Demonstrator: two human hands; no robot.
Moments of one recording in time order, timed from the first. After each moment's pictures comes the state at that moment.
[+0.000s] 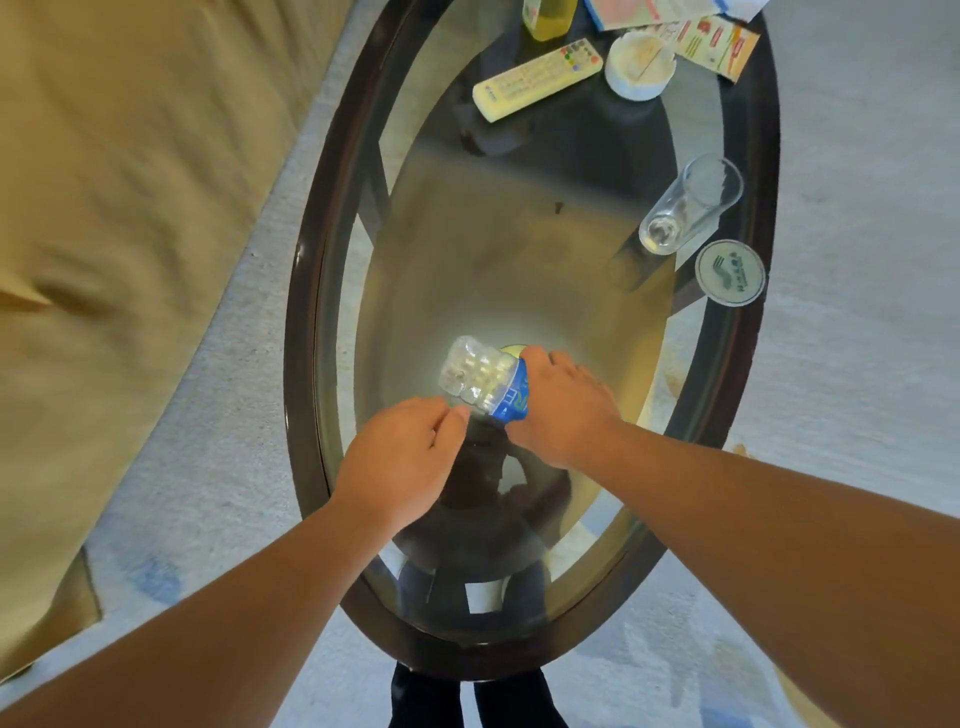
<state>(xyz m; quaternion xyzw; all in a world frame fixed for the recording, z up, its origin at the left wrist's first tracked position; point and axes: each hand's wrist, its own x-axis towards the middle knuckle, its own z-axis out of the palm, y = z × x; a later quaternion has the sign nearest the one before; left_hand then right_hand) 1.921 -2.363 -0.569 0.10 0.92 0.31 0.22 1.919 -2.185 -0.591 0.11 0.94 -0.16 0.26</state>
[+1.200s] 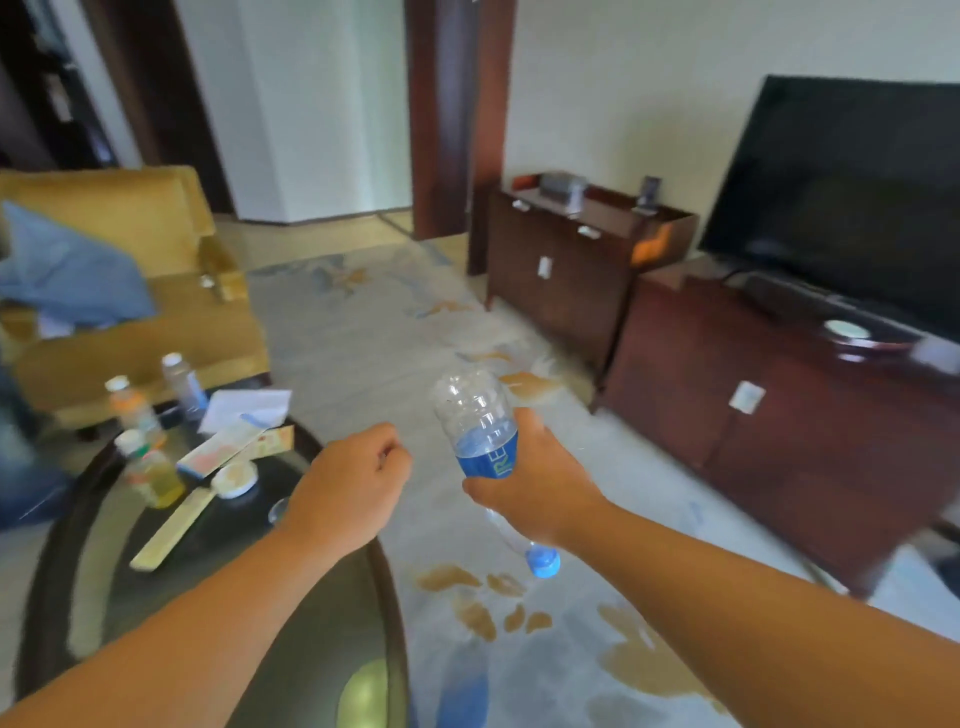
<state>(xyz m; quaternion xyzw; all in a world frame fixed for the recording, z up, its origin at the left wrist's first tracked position) 2.061 -2.172 -0.160 0.53 0.78 0.33 0.08 2.237 -2.086 -0.154 0.46 0.80 -0.34 -0.21</state>
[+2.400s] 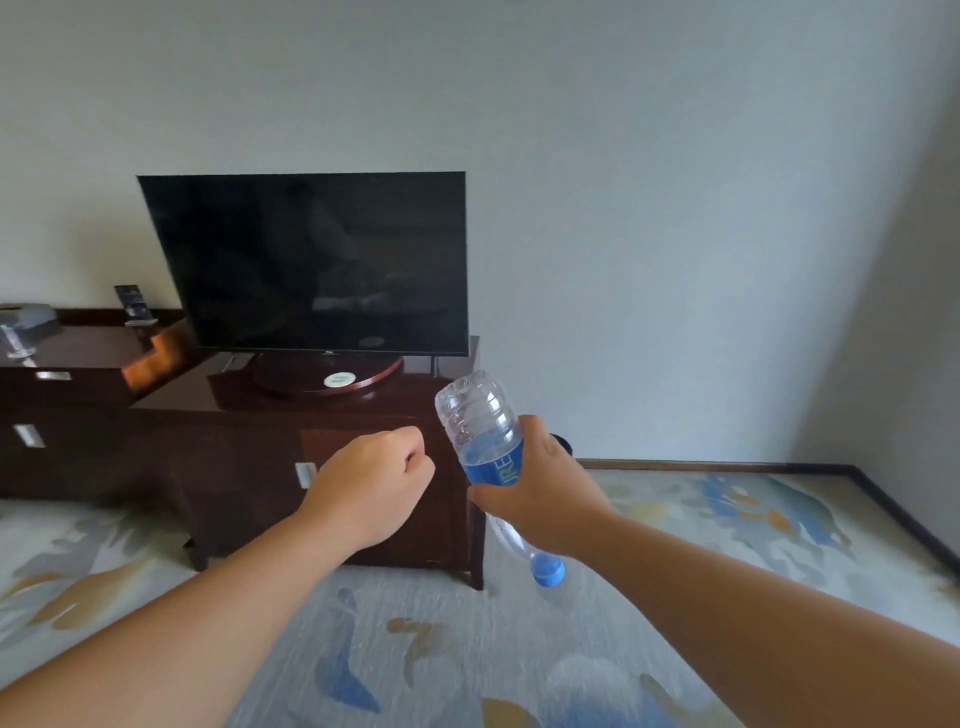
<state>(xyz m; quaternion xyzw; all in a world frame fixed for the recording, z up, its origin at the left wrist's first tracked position) 2.719 -1.887 -0.067 0.87 0.42 0.24 0.10 2.888 -1.972 -0.081 0.72 0.56 -0.16 -0.37</state>
